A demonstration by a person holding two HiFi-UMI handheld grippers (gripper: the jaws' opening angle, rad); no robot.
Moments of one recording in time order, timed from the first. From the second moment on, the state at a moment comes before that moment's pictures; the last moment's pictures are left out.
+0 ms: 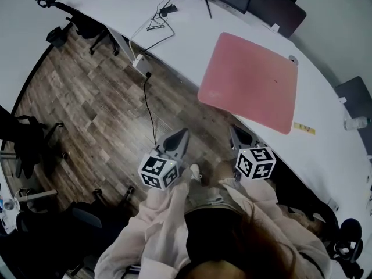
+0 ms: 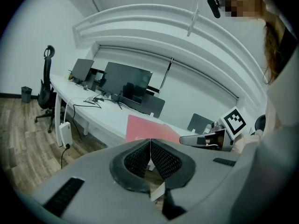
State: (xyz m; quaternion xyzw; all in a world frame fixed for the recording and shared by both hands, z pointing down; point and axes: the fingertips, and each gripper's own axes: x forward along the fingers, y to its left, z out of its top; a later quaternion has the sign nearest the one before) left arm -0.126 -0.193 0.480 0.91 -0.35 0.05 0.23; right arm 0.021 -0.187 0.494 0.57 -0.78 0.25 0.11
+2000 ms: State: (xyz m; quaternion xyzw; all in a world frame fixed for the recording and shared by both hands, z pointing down) left arm -0.131 -0.262 0.562 0.85 -0.43 0.05 0.31; right arm -0.022 -0.327 0.572 0.41 -0.81 -0.02 0.42
